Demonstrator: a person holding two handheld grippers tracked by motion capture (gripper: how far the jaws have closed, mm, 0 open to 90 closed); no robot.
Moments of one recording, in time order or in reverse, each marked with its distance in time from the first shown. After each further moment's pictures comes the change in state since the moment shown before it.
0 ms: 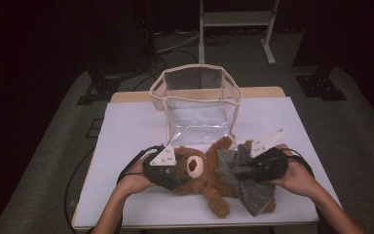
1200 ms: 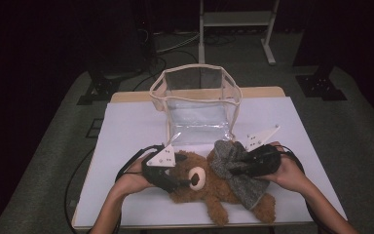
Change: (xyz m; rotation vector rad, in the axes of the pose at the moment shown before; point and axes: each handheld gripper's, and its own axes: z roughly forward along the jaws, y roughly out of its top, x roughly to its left) left arm -0.005 0.011 -0.009 -0.041 -0.097 0.033; right arm -0.012 0.010 0.019 -0.062 0.042 0.024
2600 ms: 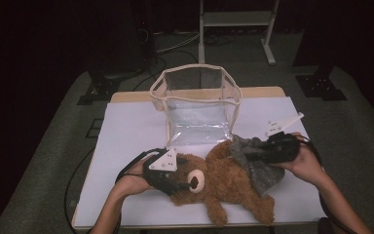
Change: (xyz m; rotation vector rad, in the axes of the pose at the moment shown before) left arm -0.004 -0.001 0.002 0.046 0.002 0.056; right arm -0.031 -0.008 -0.037 -0.025 -0.118 0.094
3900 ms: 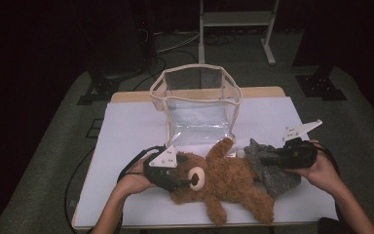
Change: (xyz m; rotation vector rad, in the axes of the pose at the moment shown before) left arm 0.007 -0.001 0.002 -0.030 0.033 -0.045; right arm -0.006 -0.042 -0.025 0.001 -0.049 0.090
